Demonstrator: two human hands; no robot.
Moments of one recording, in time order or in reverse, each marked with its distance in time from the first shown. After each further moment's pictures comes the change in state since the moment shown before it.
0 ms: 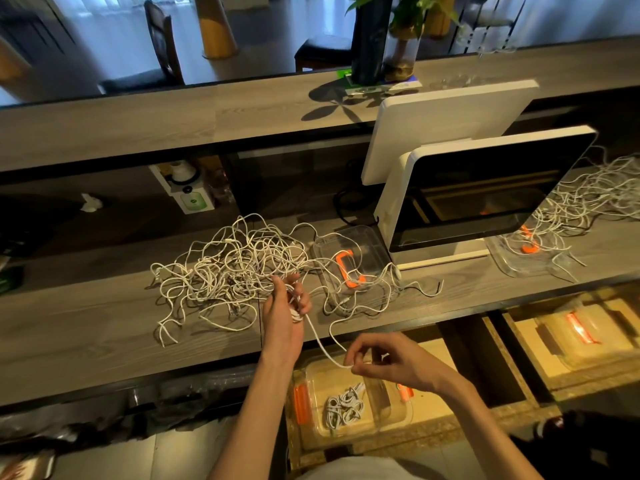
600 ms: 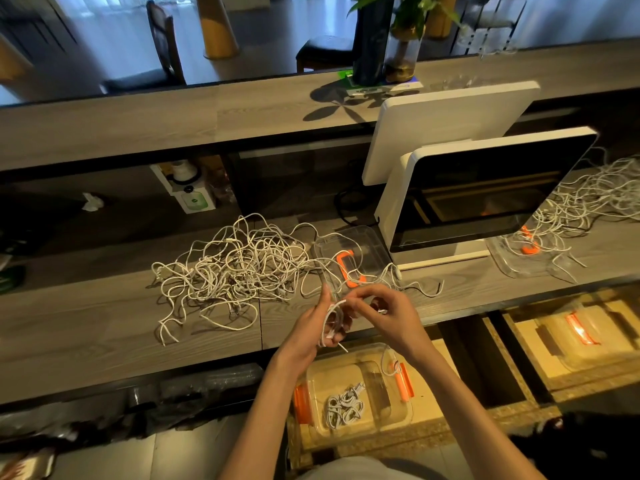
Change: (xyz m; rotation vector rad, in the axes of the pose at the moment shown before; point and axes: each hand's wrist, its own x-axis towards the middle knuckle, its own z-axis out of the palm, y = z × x) left_hand -0.033 -0.010 0.011 0.751 -0.346 -0.246; right_hand 0.040 -0.020 -0.007 0.143 0.564 0.001
